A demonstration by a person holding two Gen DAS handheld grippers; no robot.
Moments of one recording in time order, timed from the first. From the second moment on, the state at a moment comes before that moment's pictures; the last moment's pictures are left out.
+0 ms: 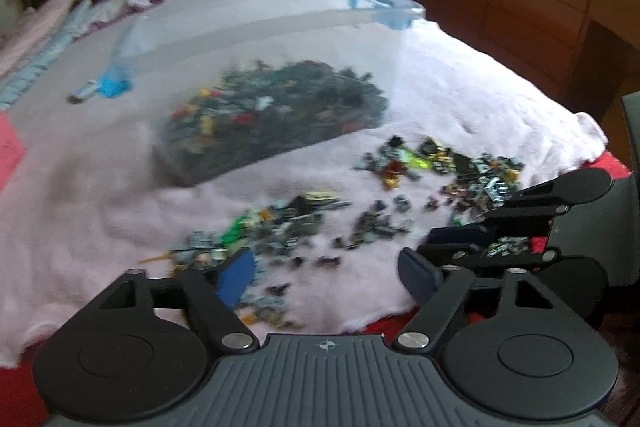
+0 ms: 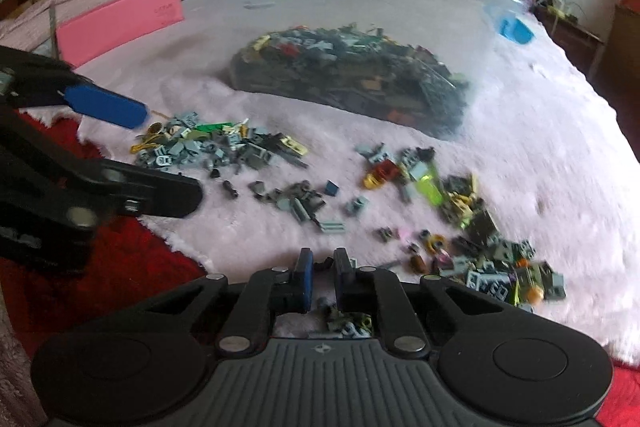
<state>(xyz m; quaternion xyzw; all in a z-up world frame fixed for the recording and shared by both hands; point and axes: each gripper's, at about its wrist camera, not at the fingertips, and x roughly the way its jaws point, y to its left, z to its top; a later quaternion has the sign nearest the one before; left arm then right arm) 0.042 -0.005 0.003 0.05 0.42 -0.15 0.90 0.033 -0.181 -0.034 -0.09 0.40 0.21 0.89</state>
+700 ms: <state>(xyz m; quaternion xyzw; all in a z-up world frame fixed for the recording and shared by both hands) 0.067 -0.006 -0.029 0.02 0.45 -0.15 0.88 0.033 -0.186 -0.039 -0.07 0.40 0.22 0.89</state>
